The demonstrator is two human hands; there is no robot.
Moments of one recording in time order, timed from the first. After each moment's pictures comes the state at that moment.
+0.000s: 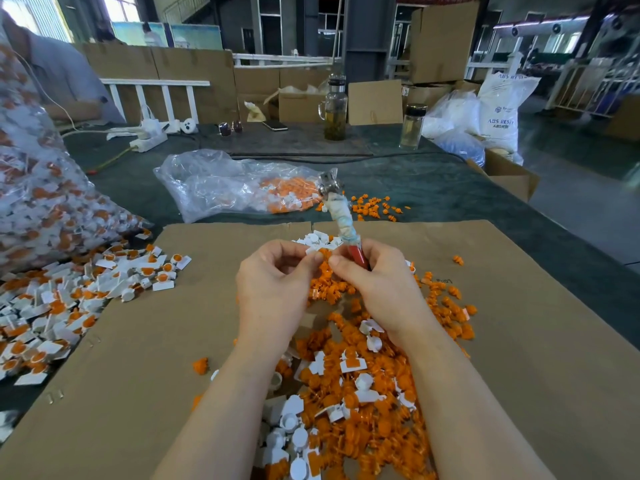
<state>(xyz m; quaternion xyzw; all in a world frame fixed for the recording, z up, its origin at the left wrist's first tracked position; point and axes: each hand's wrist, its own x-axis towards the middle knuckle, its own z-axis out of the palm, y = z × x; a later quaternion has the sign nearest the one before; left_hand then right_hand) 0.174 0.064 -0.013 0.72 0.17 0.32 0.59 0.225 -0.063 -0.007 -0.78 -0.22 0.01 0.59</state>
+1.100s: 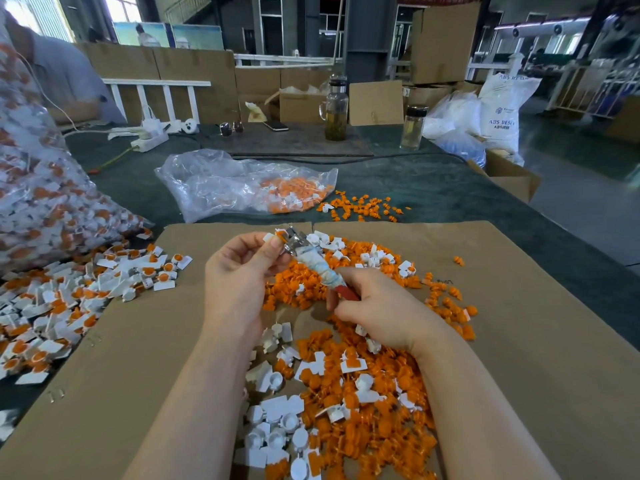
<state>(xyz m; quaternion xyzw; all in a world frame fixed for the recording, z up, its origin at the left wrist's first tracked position) 0.166 0.090 -0.001 0.55 0.15 0.30 0.77 0.225 -0.073 -0.004 -0.85 -0.34 0.14 0.37</state>
